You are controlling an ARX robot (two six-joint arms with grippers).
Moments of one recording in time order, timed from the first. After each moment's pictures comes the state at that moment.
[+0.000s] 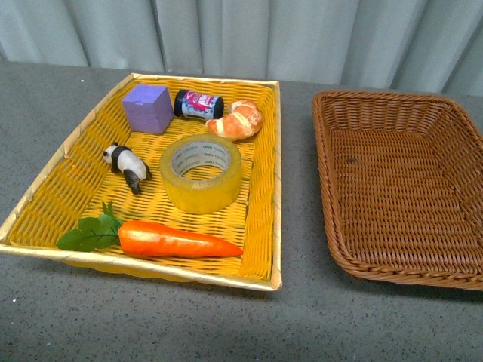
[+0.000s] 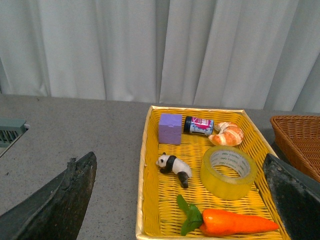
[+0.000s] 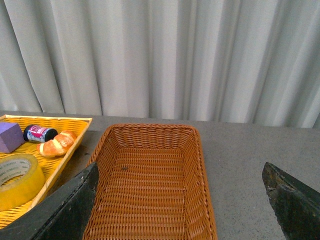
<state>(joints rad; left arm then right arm) 0.00 0.00 0.02 0.00 0.00 -0.01 0.00 0.00 0.01 0.00 0.00 -0.01</state>
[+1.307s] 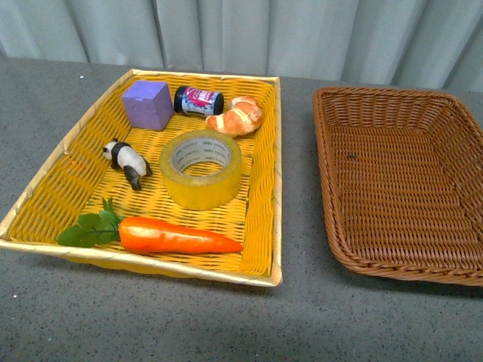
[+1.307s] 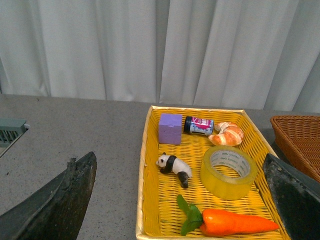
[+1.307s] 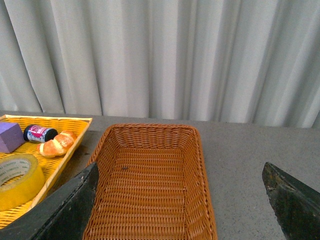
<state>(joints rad) 0.00 0.00 0.02 0.00 0.00 -0.01 0.00 0.00 0.01 0.00 0.00 -0.01</state>
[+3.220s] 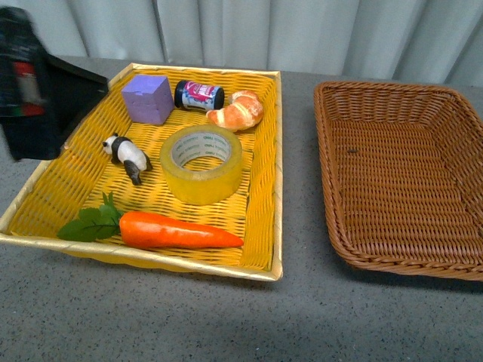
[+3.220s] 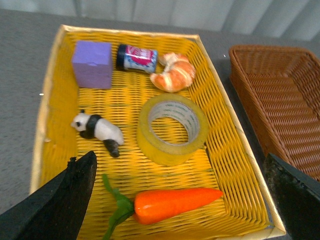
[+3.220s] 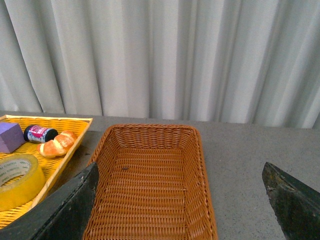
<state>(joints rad) -0.17 1.31 0.42 0.50 0.13 -0.10 0.00 0.00 0.01 0.00 0.00 -0.01</state>
